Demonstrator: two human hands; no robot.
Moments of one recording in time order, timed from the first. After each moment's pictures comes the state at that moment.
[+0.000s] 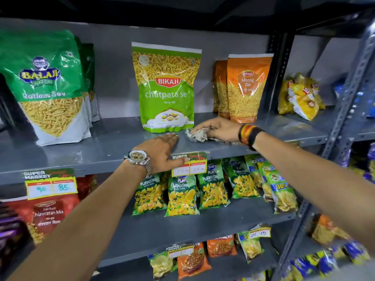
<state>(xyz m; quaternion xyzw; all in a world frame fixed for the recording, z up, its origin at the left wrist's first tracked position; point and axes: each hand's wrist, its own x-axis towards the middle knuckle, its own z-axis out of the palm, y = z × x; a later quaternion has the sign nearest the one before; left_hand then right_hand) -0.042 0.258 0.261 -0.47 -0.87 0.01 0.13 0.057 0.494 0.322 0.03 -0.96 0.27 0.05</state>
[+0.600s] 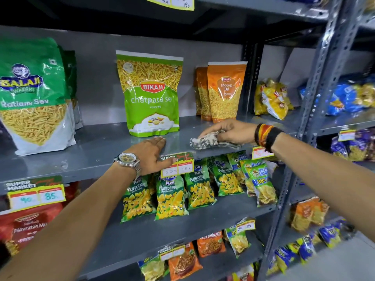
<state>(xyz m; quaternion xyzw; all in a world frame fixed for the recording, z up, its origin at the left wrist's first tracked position) -0.036 0.254 0.267 -0.48 -0.87 0.03 0.12 0.138 0.513 0.342 0.00 -0.95 0.30 0.02</state>
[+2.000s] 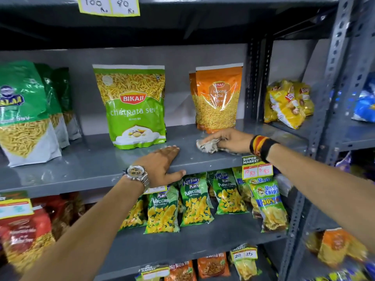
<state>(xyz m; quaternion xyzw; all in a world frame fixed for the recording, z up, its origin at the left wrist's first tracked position) 0.000 0.369 0.263 -0.45 -0.88 0.01 0.15 0.114 0.629 0.326 0.04 -0.95 0.30 0.04</state>
